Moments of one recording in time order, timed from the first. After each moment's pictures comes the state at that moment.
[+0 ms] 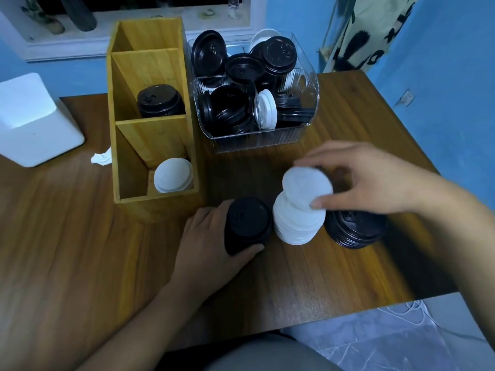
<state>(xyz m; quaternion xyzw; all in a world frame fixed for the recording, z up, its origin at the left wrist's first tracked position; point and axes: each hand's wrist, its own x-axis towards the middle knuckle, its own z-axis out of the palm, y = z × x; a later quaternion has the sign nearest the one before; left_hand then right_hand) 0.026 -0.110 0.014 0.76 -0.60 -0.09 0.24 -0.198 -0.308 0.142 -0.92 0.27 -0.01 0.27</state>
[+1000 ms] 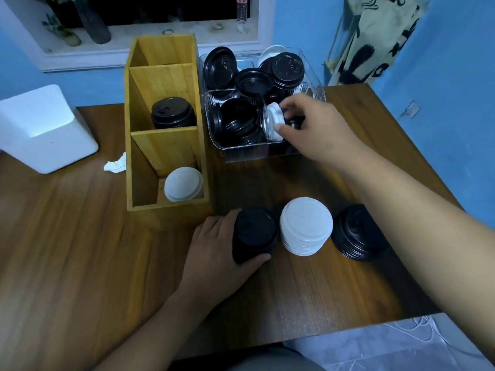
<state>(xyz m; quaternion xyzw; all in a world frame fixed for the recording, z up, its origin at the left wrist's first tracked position) 0.026 -0.110 0.016 0.76 -0.59 -0.09 0.24 -0.098 -0.351 0.136 -0.87 0.40 -0.20 0.20</state>
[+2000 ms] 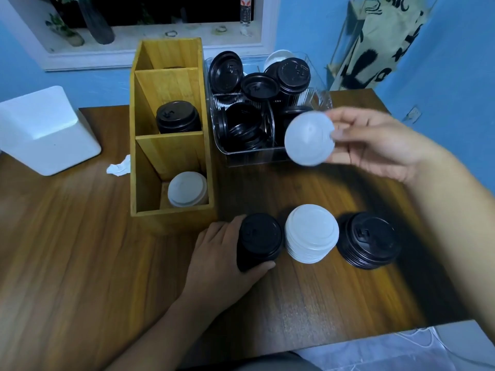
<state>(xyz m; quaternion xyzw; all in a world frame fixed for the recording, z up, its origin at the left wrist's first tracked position) 0.026 -0.109 0.018 0.76 -0.59 -0.08 0.25 -0.162 -0.366 0.154 -0.58 0.30 -0.19 0.73</state>
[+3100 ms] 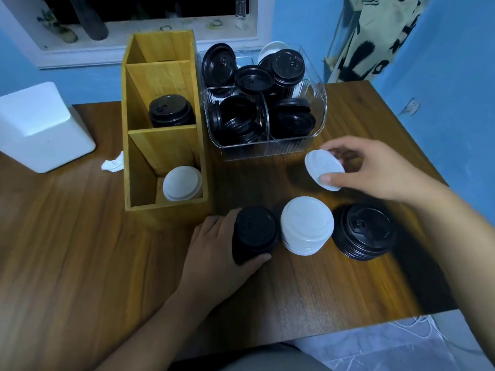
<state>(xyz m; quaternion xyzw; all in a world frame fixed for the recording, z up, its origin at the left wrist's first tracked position) 0.026 -0.109 0.016 0.76 -0.59 -0.08 0.25 -0.198 -0.343 0.117 -0.85 0.39 -0.12 0.33</state>
